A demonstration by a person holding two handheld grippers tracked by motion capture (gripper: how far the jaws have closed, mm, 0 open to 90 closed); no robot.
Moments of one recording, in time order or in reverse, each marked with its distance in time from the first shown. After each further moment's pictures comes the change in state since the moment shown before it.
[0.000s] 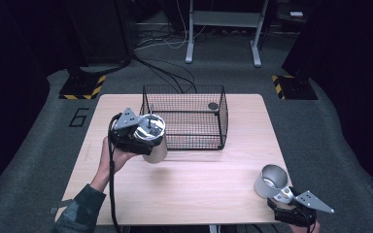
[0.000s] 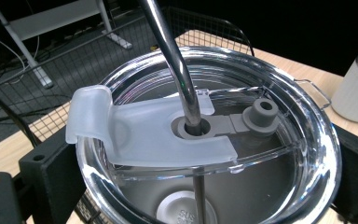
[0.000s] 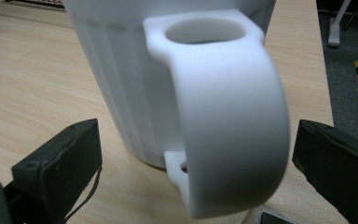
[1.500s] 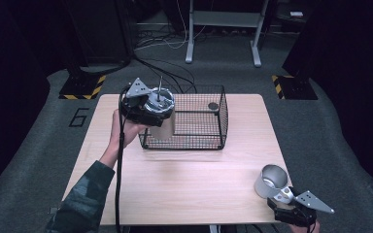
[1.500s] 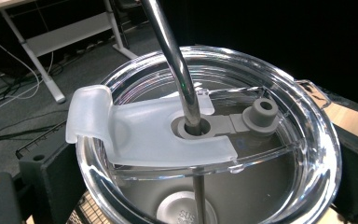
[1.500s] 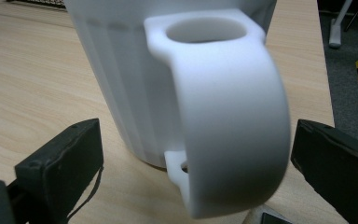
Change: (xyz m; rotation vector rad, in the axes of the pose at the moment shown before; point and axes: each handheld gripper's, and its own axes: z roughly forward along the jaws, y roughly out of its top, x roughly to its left) left arm 0.023 0.065 0.028 -0.029 0.049 0.009; right arm 0.000 0.000 0.000 -0.002 0.001 0.003
